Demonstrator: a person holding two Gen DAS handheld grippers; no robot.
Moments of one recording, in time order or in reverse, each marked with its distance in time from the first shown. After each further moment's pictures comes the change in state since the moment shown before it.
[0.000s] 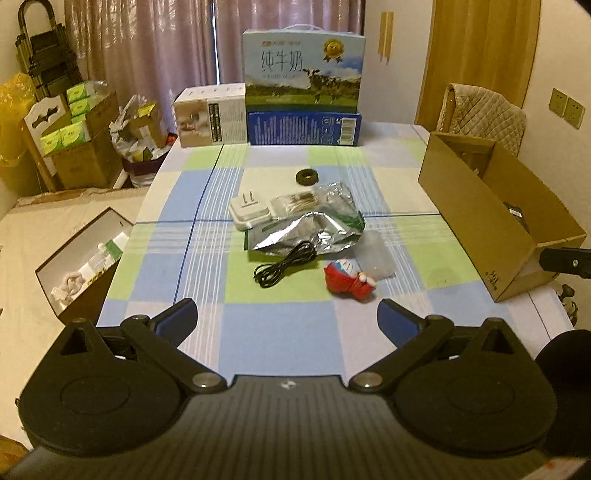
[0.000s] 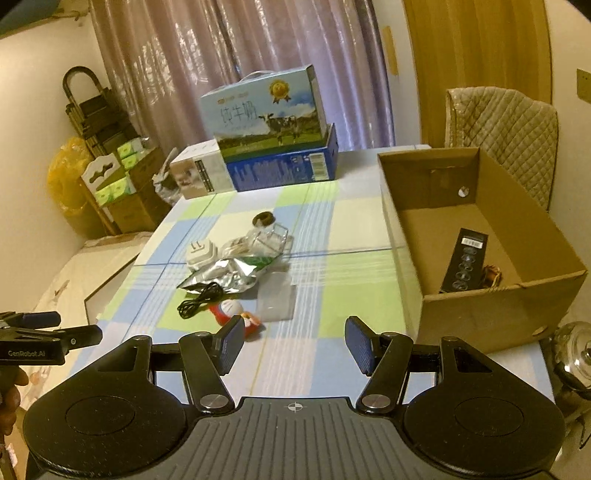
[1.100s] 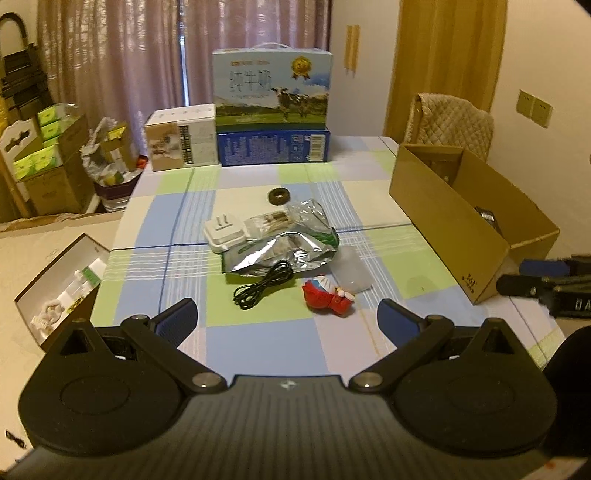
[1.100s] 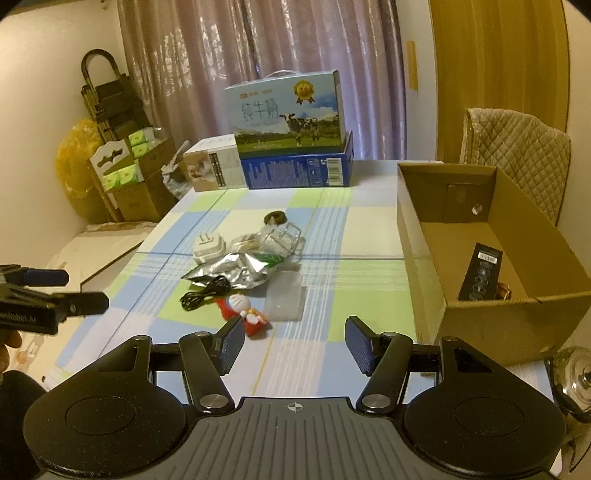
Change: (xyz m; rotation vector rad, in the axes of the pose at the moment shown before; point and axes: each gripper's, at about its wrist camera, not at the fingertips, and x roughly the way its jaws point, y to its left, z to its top) left arm -0.001 0.002 0.007 0.074 -0.059 -0.103; right arm 0.018 0.016 -0.010 -0.087 -0.025 -0.009
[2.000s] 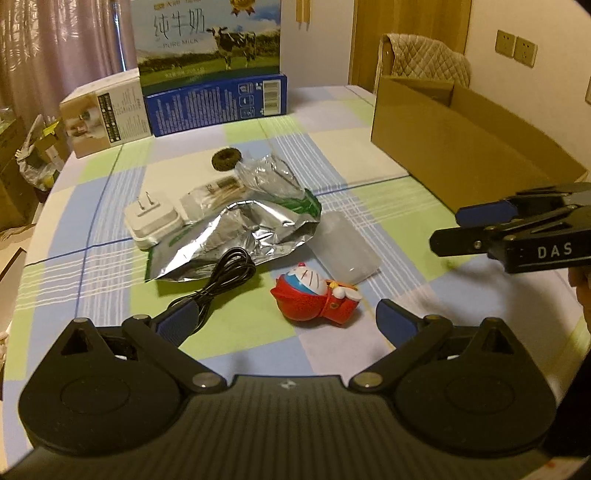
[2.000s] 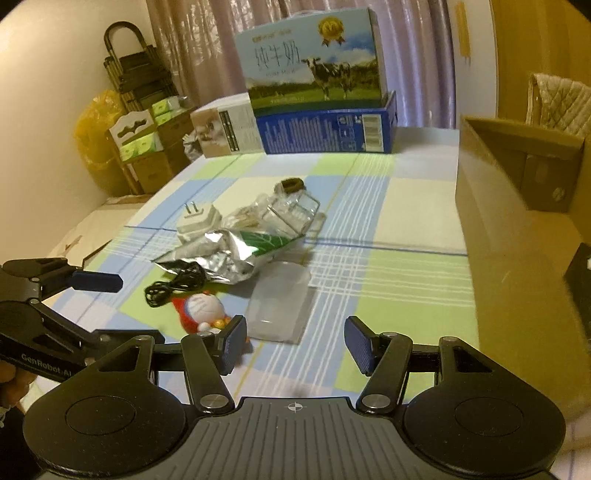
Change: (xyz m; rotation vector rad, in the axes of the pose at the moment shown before) left arm 0.161 -0.014 -0.011 0.126 0.082 -0.106; right arm 0.157 -0.047 -0.004 -0.054 0.079 0.140
